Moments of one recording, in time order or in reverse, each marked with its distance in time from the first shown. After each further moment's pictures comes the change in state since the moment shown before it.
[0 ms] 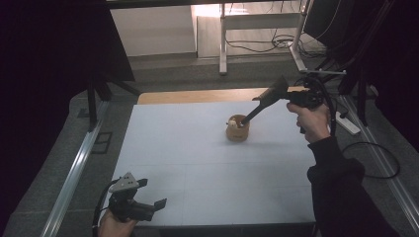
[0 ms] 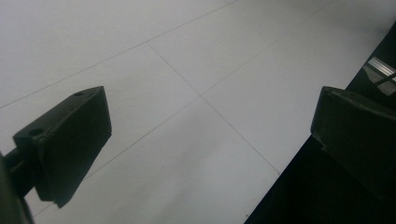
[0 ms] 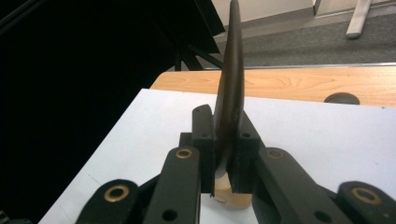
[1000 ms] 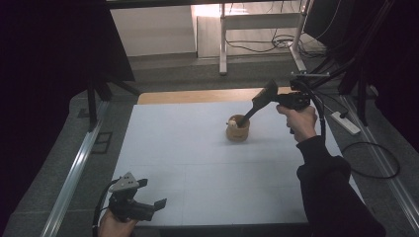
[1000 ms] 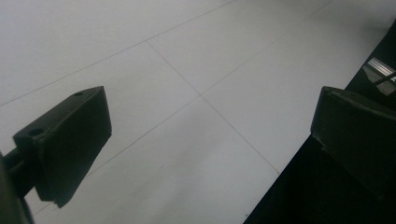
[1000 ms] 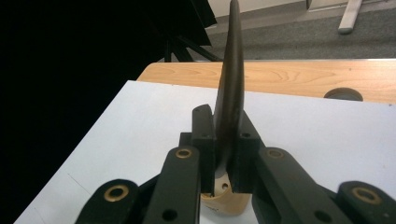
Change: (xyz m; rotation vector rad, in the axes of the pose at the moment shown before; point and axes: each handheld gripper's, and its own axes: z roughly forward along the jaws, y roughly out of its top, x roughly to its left) left arm 0.001 0.000 0.000 0.004 -0.004 -0.005; right arm -0.001 -0.008 0.034 0.032 -0.041 -0.024
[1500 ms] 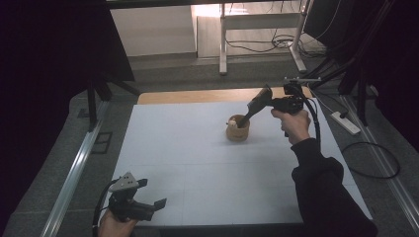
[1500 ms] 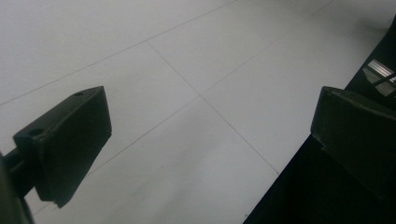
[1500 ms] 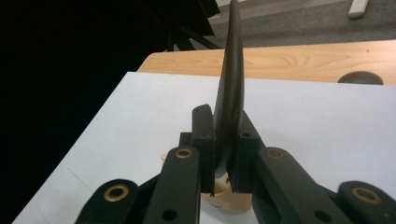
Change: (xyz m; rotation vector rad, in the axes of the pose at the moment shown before) left arm 0.001 0.000 0.000 -0.001 -0.002 -0.003; right arm -0.005 -0.012 0.020 0.035 0.016 0.025
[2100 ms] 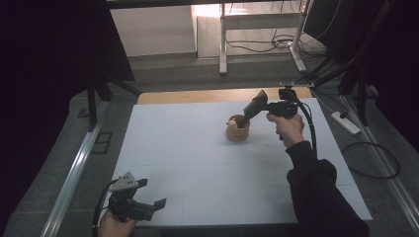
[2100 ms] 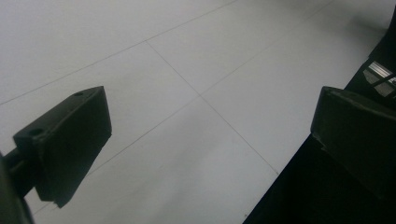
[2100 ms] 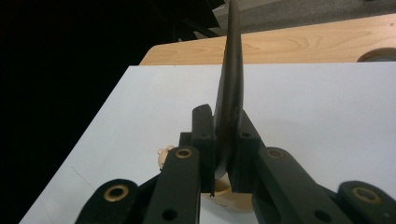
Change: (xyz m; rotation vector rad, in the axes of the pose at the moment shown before) left arm 0.000 0.000 0.000 -0.002 -0.003 -0.004; right arm -0.010 -0.014 0.020 0.021 0.031 0.050
